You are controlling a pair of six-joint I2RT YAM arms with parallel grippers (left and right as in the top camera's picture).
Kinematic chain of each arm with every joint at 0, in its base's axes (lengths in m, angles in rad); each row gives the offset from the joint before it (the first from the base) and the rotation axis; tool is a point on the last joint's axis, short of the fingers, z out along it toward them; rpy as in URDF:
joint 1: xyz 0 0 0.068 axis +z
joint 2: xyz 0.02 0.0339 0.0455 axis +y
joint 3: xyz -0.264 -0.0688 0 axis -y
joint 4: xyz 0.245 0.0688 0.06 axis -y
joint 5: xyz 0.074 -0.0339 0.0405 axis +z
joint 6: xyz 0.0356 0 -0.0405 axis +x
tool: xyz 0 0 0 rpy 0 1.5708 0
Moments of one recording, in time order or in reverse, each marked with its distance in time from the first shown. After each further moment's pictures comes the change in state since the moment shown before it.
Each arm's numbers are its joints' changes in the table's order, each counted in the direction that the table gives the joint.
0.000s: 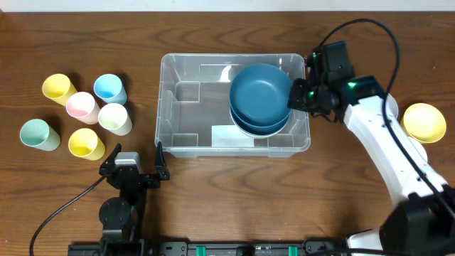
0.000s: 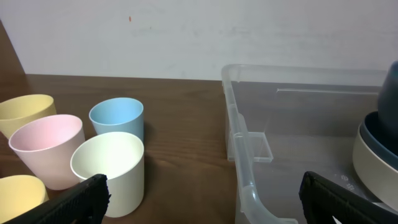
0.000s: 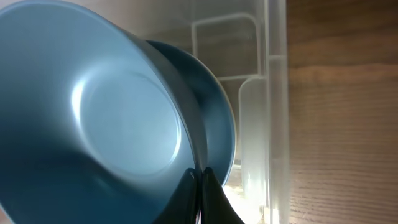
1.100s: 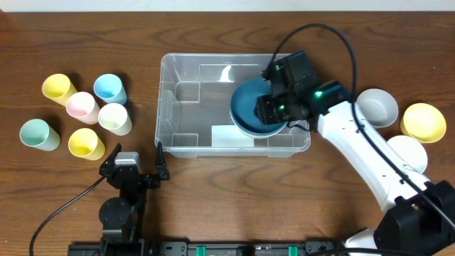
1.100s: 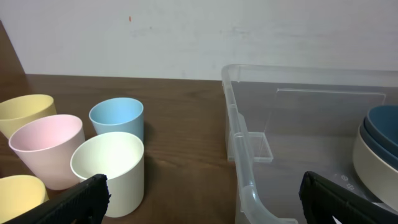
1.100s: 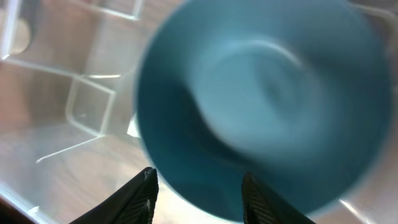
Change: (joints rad) left arm 0.000 0.000 0.000 0.000 0.000 0.000; right arm 0.204 0.009 0.013 0.007 0.046 -0.206
